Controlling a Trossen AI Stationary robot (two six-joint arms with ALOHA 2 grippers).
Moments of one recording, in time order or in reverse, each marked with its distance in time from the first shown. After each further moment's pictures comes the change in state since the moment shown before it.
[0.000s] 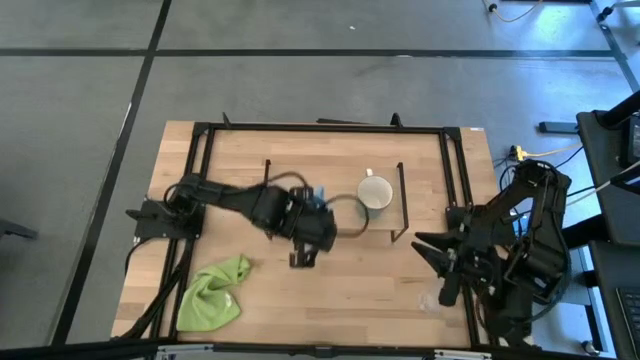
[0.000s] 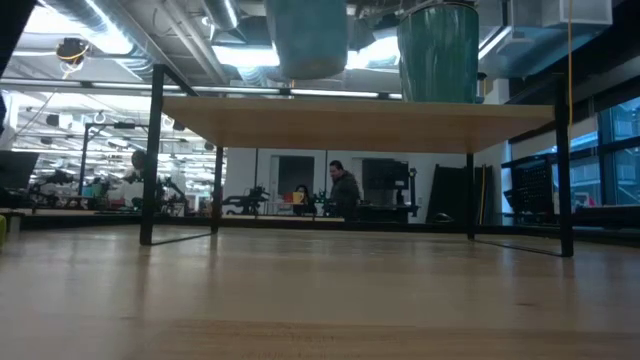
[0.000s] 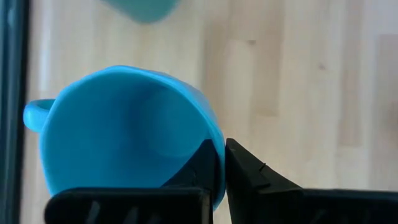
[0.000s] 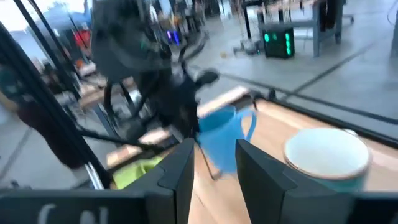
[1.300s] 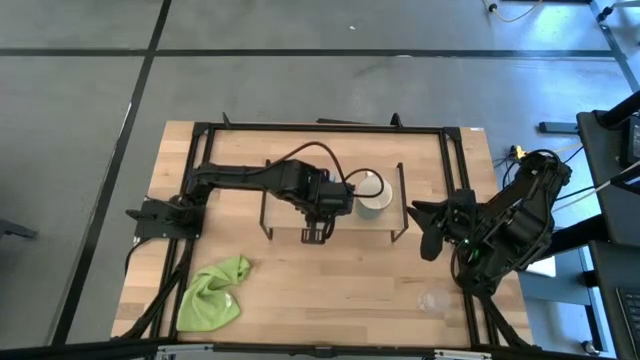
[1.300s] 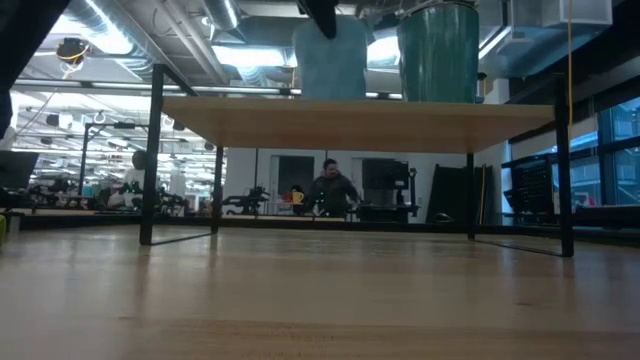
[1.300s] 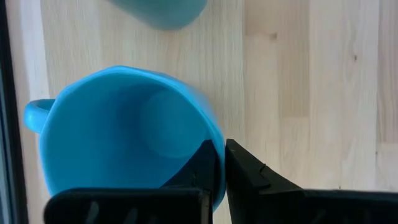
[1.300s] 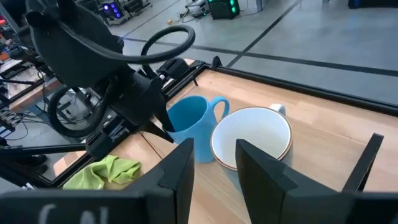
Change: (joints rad) left arm 0.190 0.062 -0.003 0.050 0.140 0.252; right arm -0.201 -0.077 -0.021 -0.206 -0.197 0.227
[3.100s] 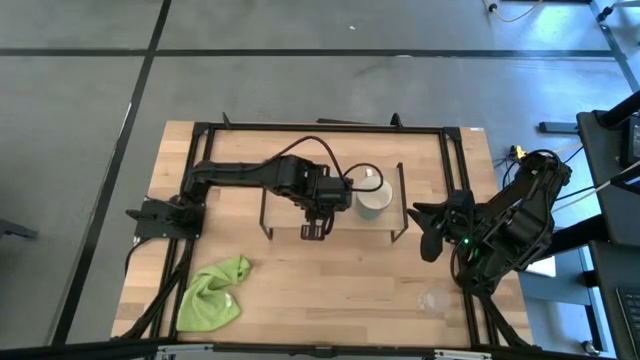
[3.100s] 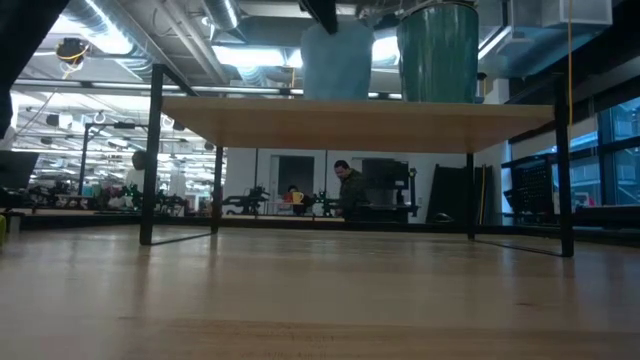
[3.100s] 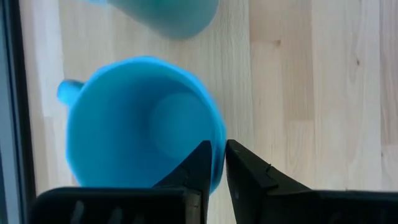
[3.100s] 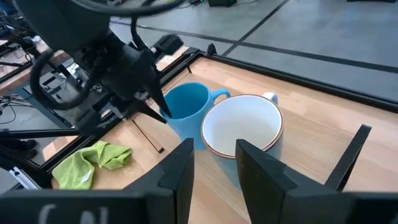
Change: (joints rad) left arm 0.012 -0.017 0.002 0.009 -0.002 0.032; right arm 0.000 0.001 0.000 -0.037 -0.055 -0.005
